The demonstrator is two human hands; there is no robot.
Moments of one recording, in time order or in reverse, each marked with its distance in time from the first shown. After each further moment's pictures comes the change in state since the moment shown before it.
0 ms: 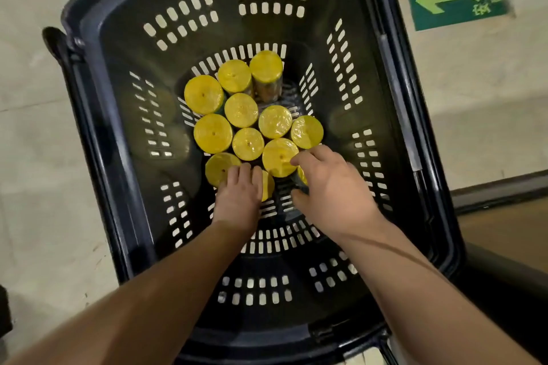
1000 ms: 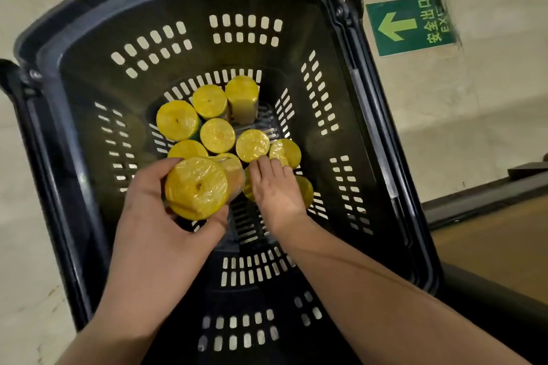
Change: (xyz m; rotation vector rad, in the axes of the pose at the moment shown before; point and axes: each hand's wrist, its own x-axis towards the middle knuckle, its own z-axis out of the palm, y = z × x) left_hand -0.065 -0.040 -0.109 -1.189 0.388 -0.197; right_hand 0.074 -0.004 0.067 -0.533 -0.117 -0.054
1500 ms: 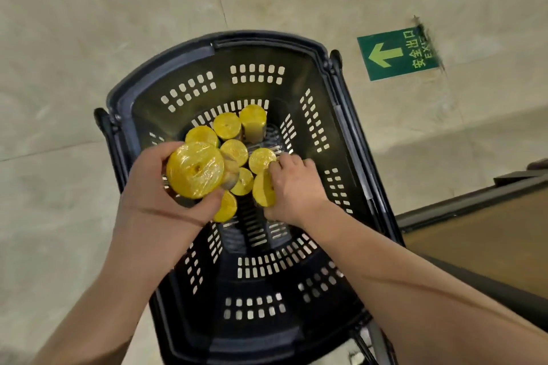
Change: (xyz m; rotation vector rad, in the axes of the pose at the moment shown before) left_hand 0.006 0.054 -0.056 0.094 0.063 0.124; right_hand -0.036 0.030 -0.090 0.130 0.021 -0.018
